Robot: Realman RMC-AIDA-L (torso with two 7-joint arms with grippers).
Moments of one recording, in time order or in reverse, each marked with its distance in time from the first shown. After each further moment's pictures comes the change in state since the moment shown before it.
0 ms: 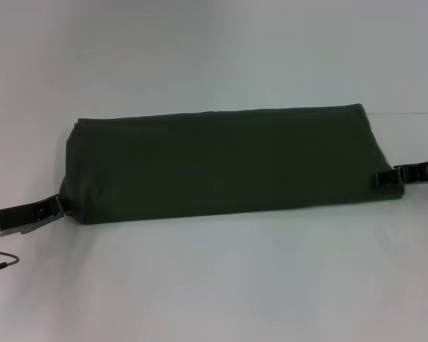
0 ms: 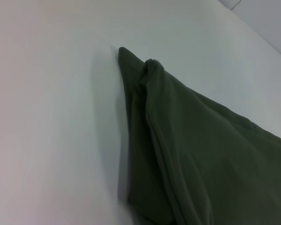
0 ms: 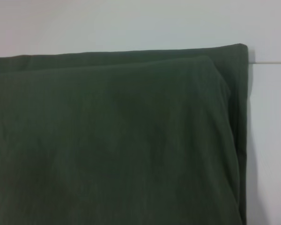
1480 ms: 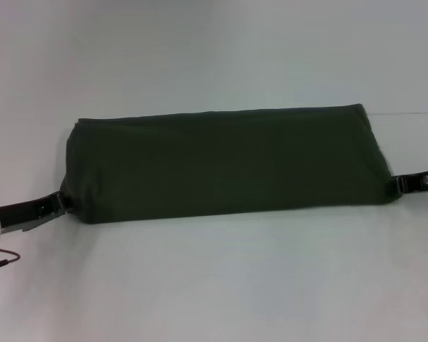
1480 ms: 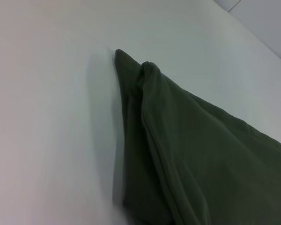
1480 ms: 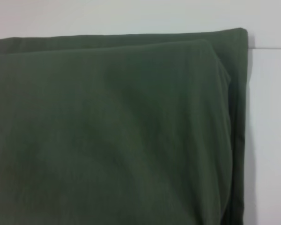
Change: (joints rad) left arm -0.004 0.002 0.000 0.001 -0.004 0.006 -0.006; right arm -0.006 0.007 -0.035 0.029 -0.003 0.042 -0.002
